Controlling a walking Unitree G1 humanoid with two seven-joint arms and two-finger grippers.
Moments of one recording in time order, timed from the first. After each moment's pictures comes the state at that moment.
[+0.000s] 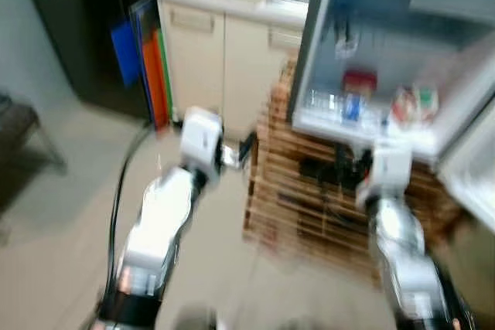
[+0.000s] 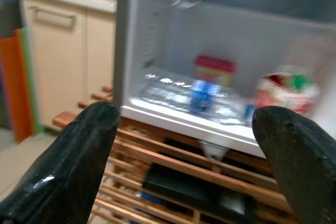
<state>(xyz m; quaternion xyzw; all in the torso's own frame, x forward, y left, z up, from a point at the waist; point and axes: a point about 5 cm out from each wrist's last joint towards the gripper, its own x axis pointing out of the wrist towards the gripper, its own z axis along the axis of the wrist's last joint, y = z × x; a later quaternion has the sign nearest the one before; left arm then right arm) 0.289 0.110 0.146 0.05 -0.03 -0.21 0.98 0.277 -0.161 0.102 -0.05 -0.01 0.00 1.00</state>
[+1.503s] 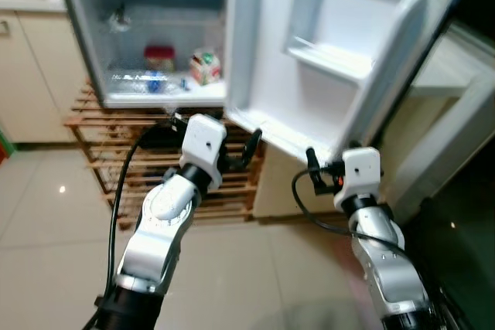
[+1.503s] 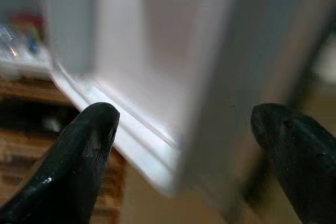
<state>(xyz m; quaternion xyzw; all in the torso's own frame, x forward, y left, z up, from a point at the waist) 0.283 0.089 0.153 0.05 -0.07 -0.25 0.96 0.265 -0.149 0.087 -0.07 0.00 0.08 0.99</state>
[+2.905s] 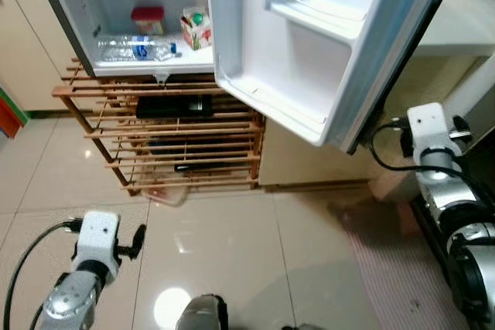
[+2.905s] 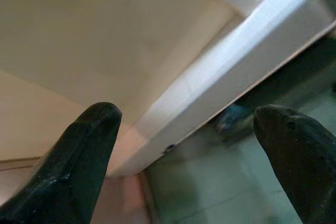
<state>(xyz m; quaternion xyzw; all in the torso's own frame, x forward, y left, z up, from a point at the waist) 0.196 0.247 0.026 0.10 0.24 -0.01 0.97 0.353 -0.283 0.113 -0.24 0.12 -0.19 0.94</state>
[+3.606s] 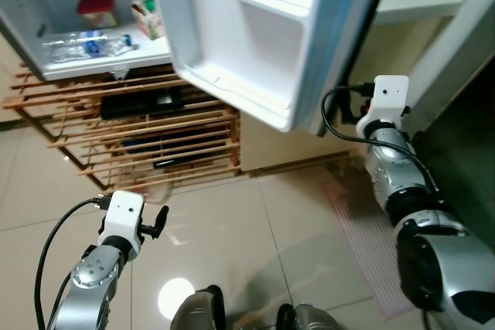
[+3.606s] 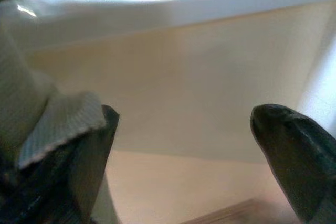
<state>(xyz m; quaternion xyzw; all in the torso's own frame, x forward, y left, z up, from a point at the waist) 0.234 0.232 0.033 0.11 0.19 -0.05 0.97 0.383 -0.164 0.153 0.06 -0.03 0.05 1.00</state>
